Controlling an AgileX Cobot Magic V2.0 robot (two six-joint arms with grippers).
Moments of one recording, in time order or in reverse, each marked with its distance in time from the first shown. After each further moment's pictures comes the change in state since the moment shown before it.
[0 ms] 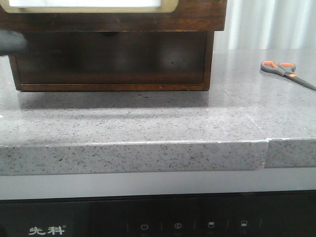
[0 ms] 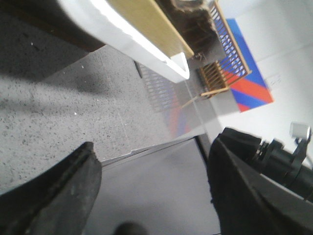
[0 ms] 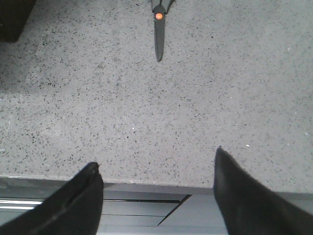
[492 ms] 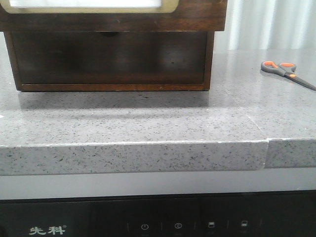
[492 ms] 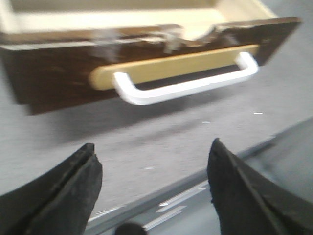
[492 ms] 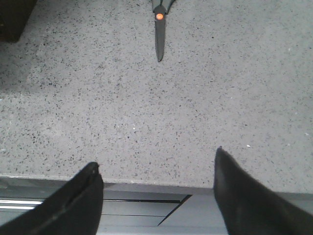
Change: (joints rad) left arm 0.000 -0.251 -0.455 1.093 -0.082 -0.575; right arm 0.000 0.000 0.000 0.000 0.000 0.000
